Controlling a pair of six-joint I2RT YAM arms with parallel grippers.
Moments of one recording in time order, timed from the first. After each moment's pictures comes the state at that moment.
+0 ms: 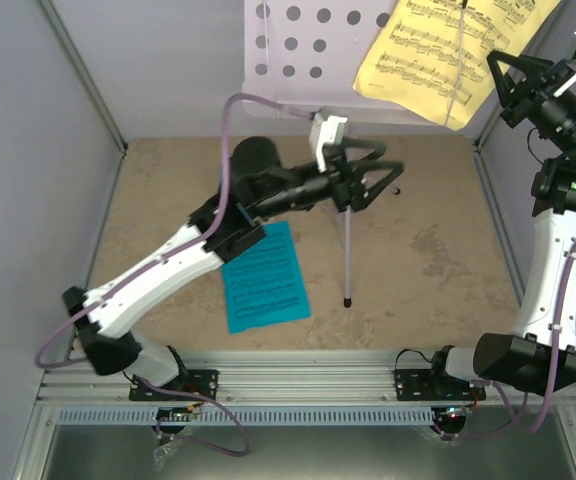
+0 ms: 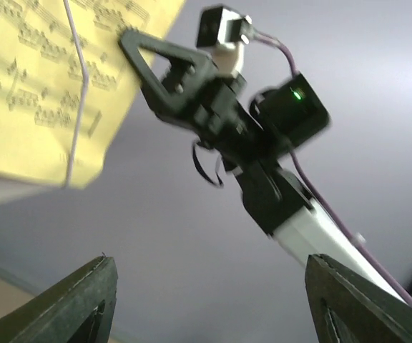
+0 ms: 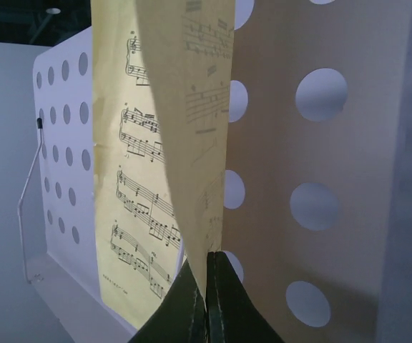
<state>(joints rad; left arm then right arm) -0.97 1.41 1.61 0.00 0.35 -0.48 -0.32 1.34 1.70 0.21 -1.00 0.64</state>
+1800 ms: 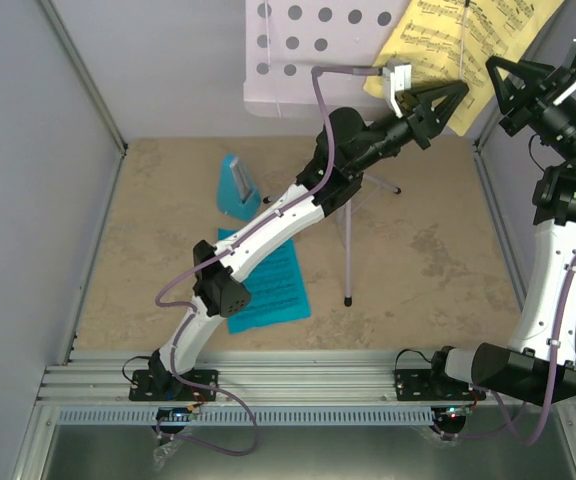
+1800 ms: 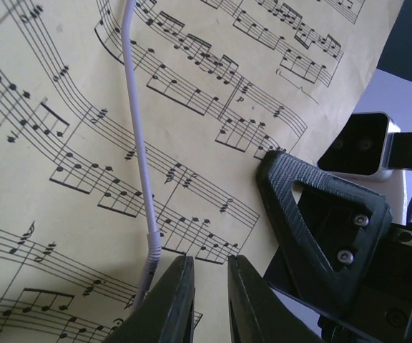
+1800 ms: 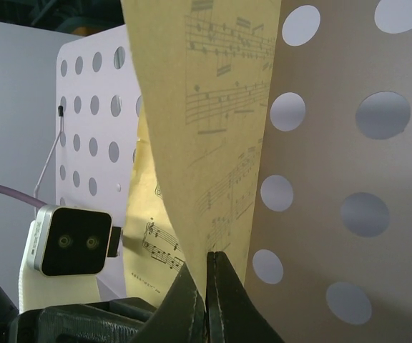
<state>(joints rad) -0.94 2.26 2.51 0.32 0.25 -0.64 -0.31 1.28 1.69 0.16 -1.01 0.56</state>
